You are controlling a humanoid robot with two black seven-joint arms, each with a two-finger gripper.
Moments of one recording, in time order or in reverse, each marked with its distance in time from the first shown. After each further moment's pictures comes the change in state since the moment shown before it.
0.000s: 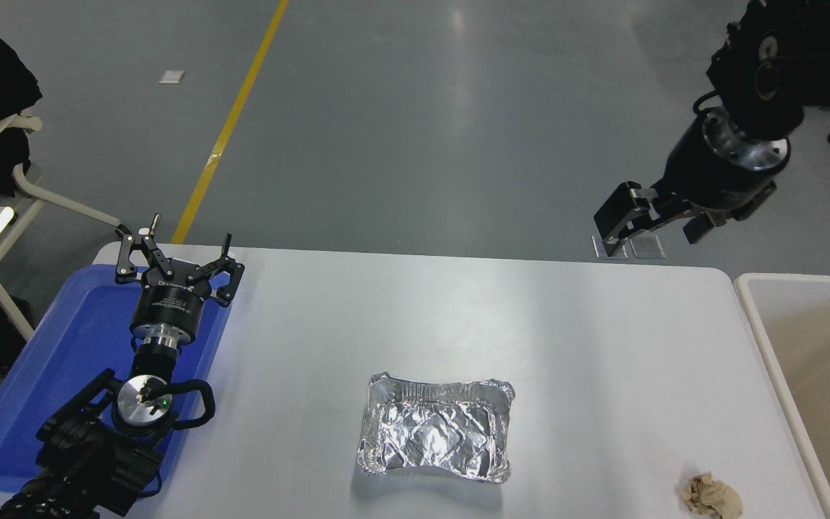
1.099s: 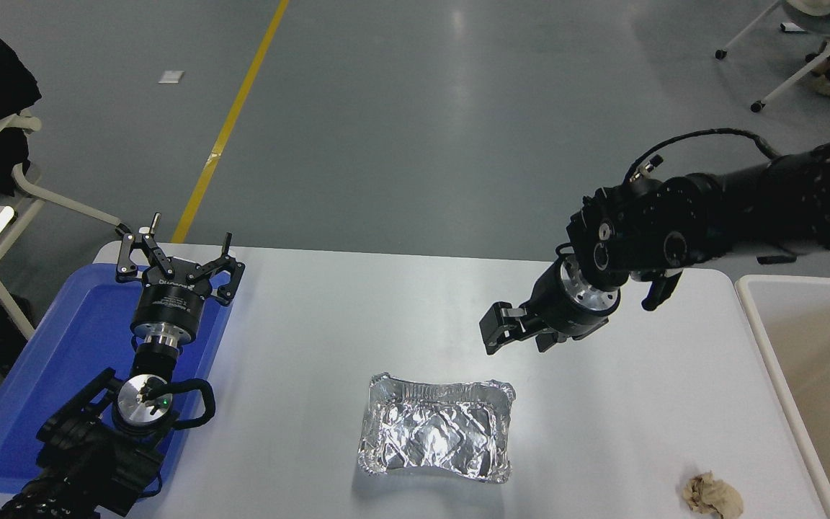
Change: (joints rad) left arm -0.002 -0.001 0.000 0.000 0.000 0.000 0.001; right arm -0.534 0.108 0.138 -0.050 0.143 -0.415 -0.004
